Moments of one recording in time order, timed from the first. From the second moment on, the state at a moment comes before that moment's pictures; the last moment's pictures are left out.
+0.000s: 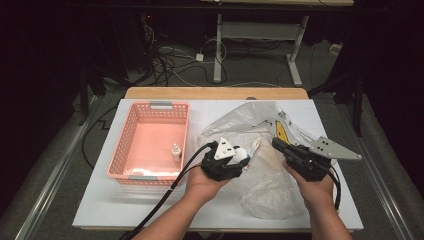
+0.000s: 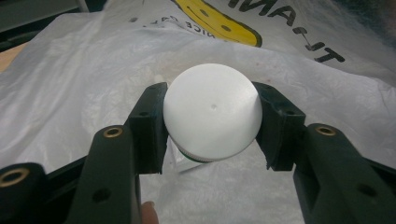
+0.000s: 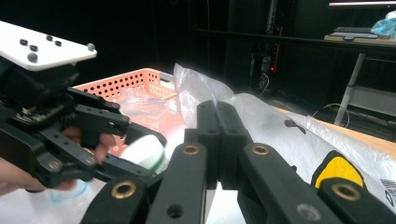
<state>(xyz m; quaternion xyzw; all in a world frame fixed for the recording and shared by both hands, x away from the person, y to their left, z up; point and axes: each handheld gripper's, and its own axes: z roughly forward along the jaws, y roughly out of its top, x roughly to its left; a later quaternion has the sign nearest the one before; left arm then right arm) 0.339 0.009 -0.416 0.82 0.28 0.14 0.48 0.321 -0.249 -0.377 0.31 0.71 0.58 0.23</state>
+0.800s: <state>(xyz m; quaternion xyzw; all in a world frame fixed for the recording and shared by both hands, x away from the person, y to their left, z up) 0.378 -0.061 -0.463 0.84 0.29 0.14 0.44 0.321 -0.255 -0.374 0.32 0.70 0.59 0.23</state>
